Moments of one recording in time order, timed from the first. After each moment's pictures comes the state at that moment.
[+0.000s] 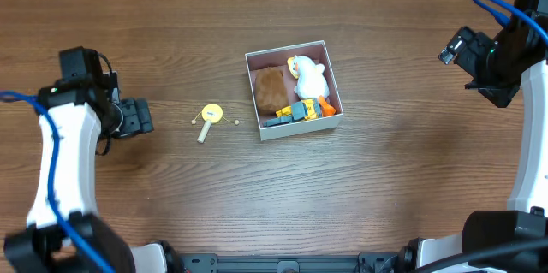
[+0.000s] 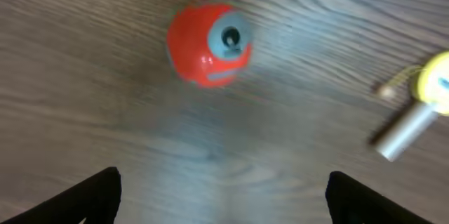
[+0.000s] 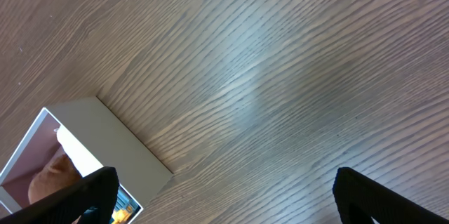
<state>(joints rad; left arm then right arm) 0.29 1.53 1.16 -1.01 -0.05 -0.03 -0.23 1.65 1.78 -1.37 -0.09 0.44</state>
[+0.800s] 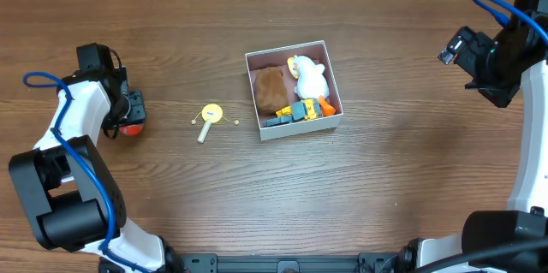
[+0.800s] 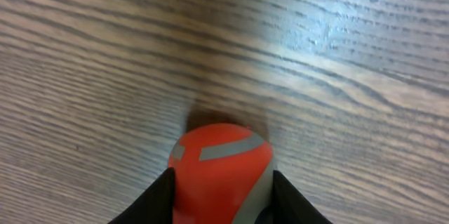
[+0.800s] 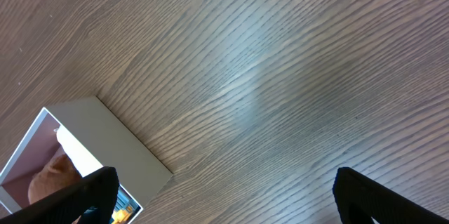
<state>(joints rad) 0.30 1.80 1.16 -0.74 -0.07 0.02 -0.23 1.65 1.78 -1.37 -0.09 0.44</state>
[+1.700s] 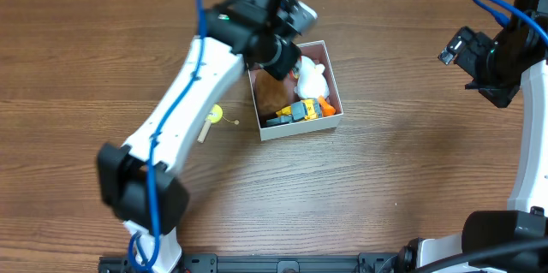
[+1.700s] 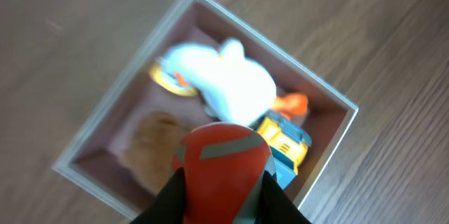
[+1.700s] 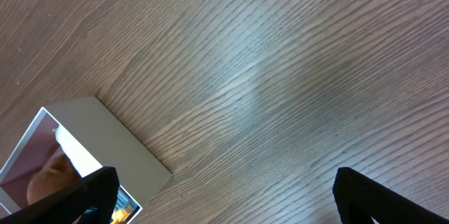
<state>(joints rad) -0.48 1.93 1.87 -1.05 0.22 0.19 -0.23 1.65 1.78 -1.37 -0.09 0.44</state>
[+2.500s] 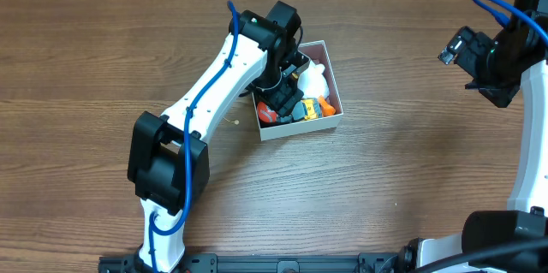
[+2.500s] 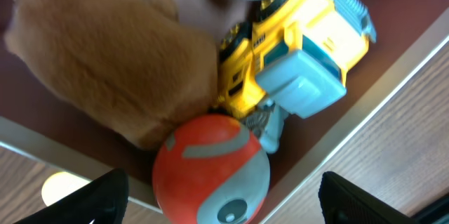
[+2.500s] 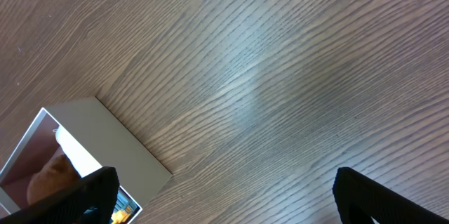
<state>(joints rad) -0.51 2.09 1.88 -1.32 0.15 0.18 -0.23 1.65 1.78 -1.37 -0.09 0.44</state>
